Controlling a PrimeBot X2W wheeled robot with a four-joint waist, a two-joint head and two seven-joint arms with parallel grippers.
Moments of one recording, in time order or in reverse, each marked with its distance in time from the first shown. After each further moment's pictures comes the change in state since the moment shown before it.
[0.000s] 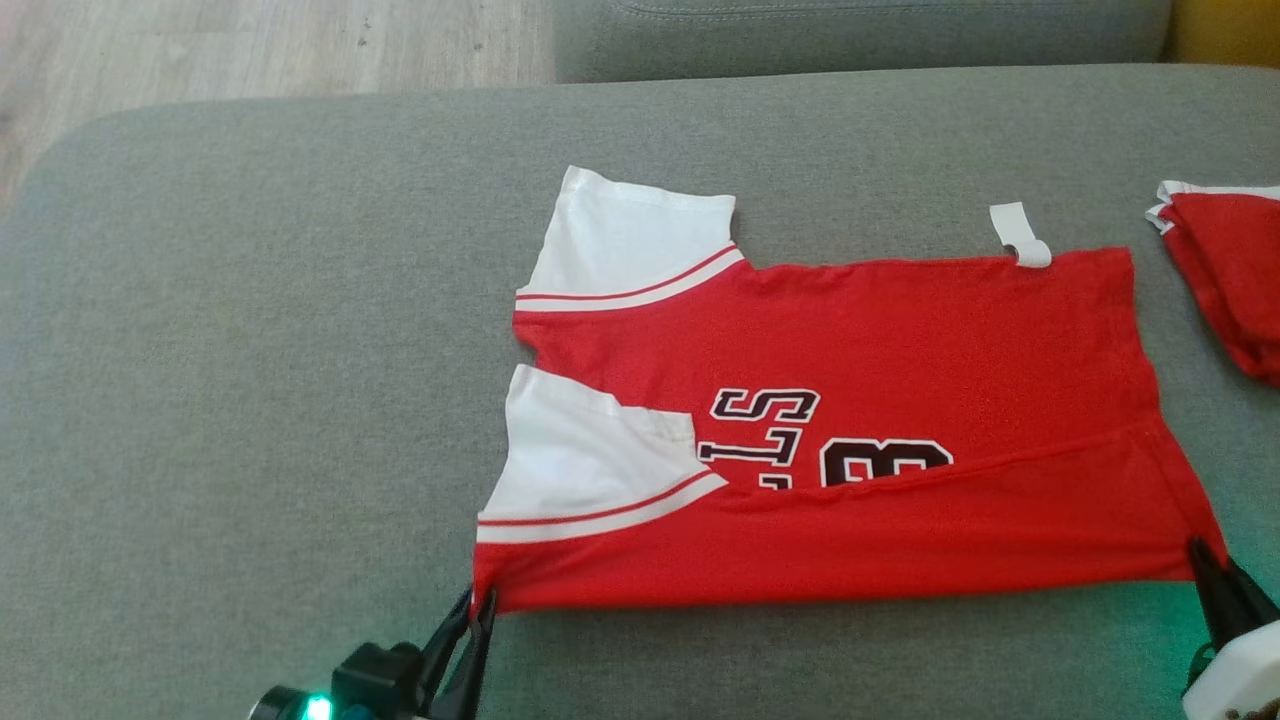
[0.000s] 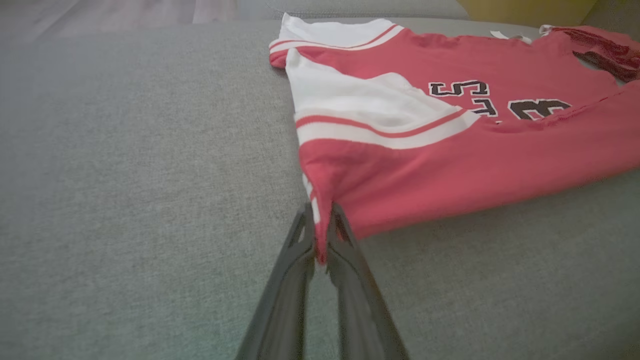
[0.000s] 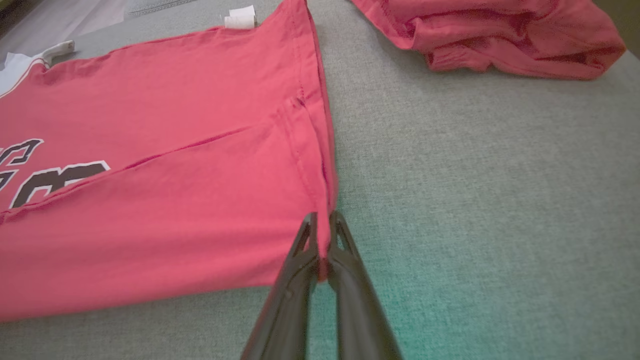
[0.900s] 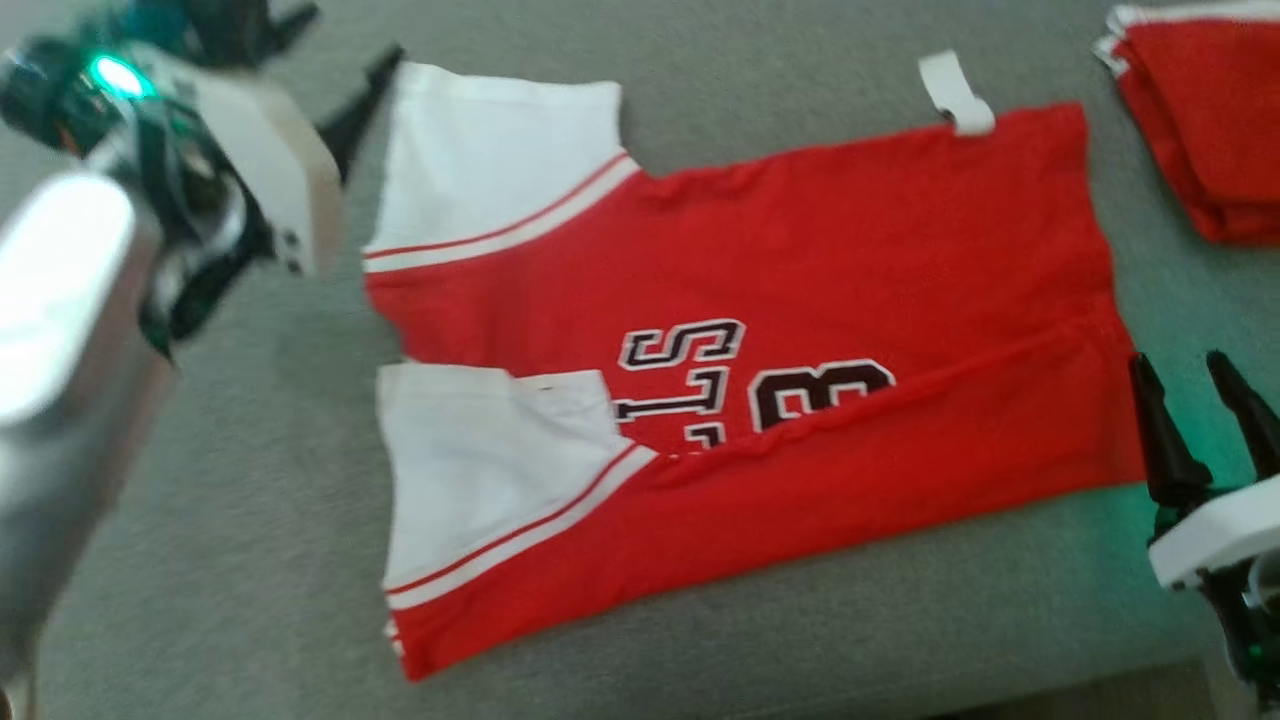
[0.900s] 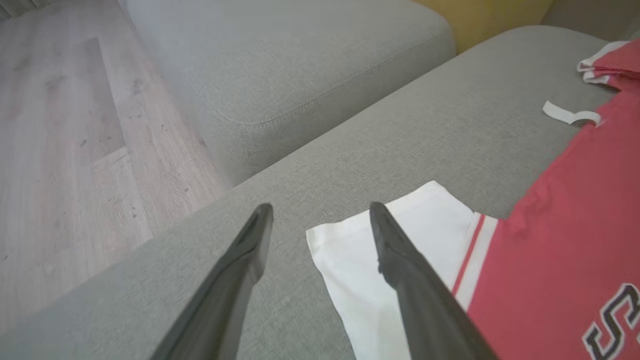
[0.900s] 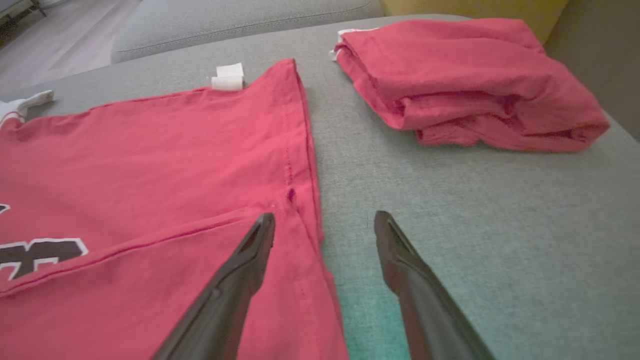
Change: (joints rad) left arm -0.951 0.147 0.012 0.188 -0.165 -0.334 0.535; right arm -0.178 0.014 0.044 -0.150 -0.037 0.000 -0.024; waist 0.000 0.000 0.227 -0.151
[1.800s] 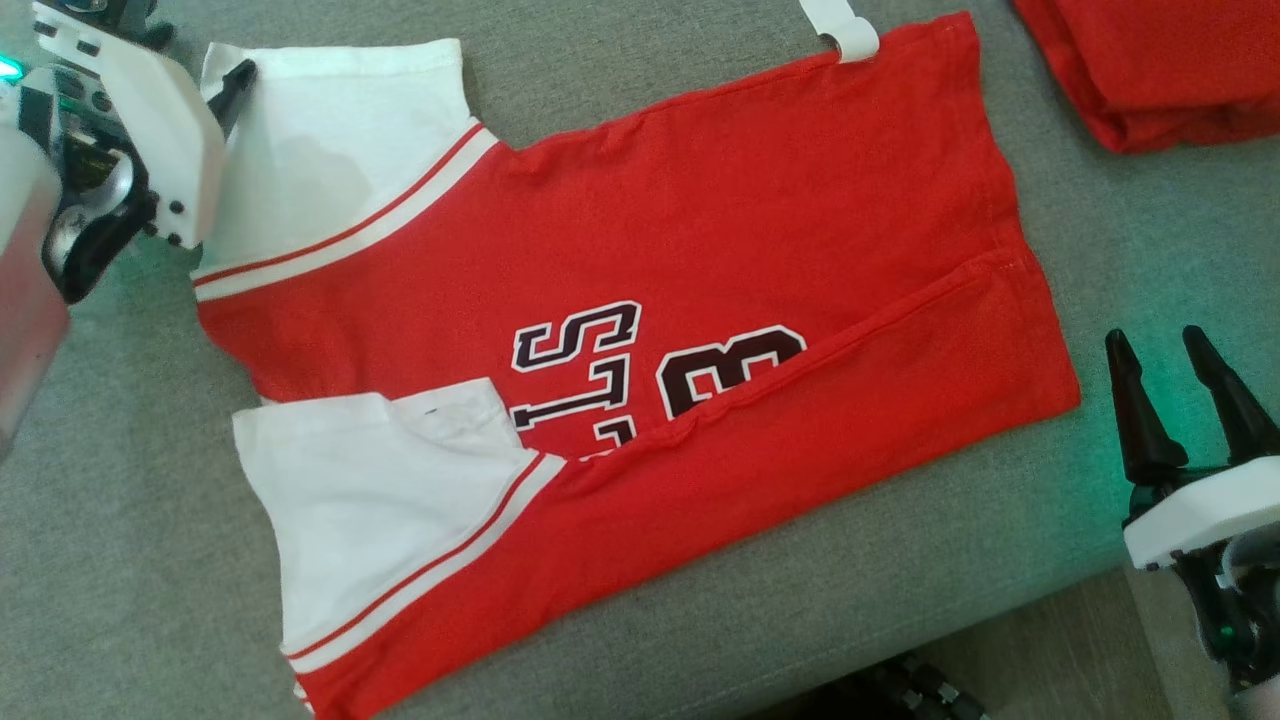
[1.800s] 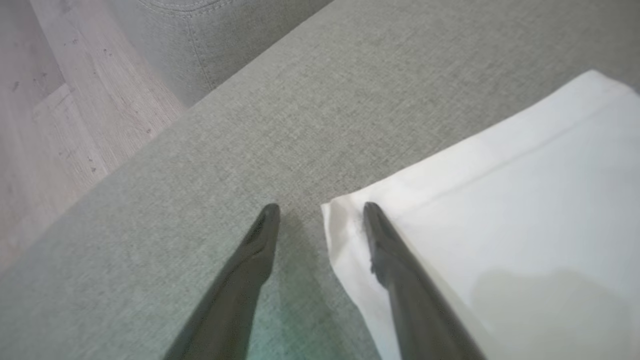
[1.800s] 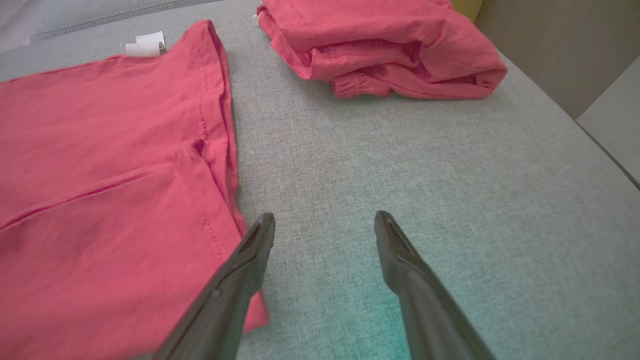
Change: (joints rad) left arm -0.270 0.082 -0.366 0.425 -0.149 -0.008 -0.052; right arm -0.057 0.013 0.046 0.035 0.002 0.000 -0.060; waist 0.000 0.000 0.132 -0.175
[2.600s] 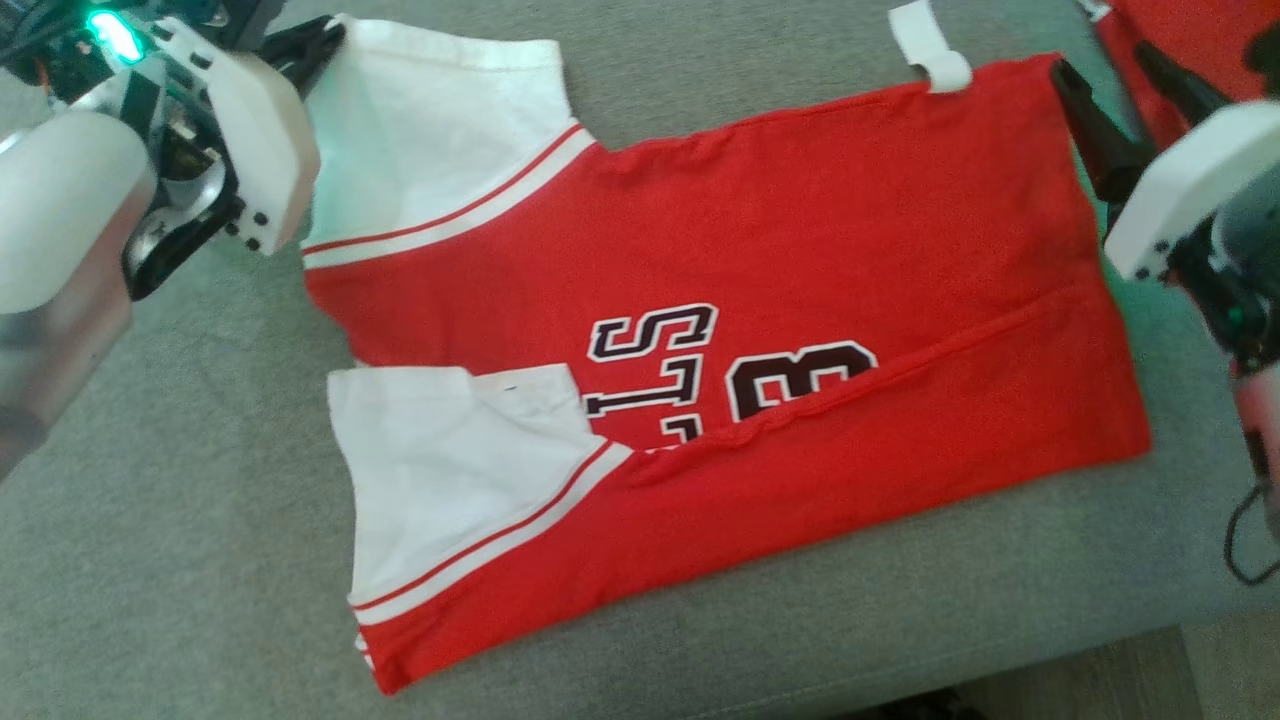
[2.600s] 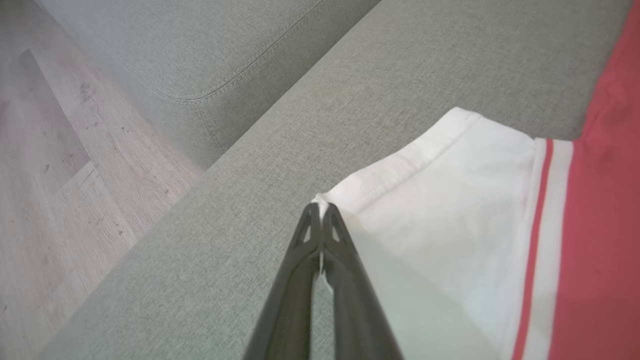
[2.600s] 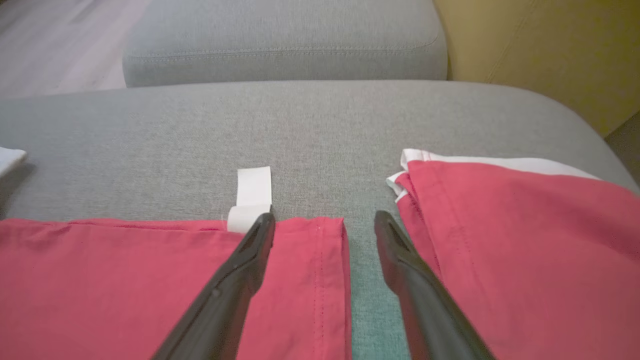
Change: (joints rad) left arm -0.106 0.006 -0.265 -0.125 -0.082 0.000 -0.156; right arm -0.593 -0.089 0.233 0.222 0.055 0.000 0.329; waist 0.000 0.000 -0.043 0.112
